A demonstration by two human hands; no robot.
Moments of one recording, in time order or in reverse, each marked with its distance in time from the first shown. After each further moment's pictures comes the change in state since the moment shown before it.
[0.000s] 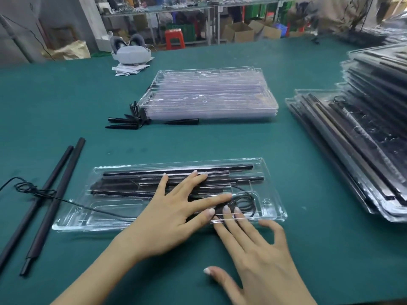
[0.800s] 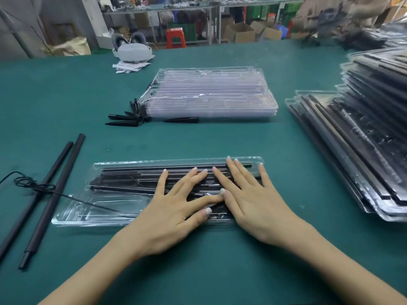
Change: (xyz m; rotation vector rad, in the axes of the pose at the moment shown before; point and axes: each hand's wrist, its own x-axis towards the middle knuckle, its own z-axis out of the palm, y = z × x) left_hand -0.003 -0.001 0.006 -0.012 0.036 0.031; right_hand 0.072 0.048 0.005 0.033 -0.378 0.026
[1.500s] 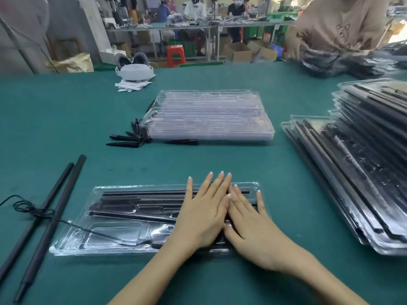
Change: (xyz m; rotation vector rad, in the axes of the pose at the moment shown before) left_hand 0.077 0.022 0.014 -0.002 0.148 -0.206; right_hand 0.008 0.007 -0.004 0.188 -0.144 -0.051
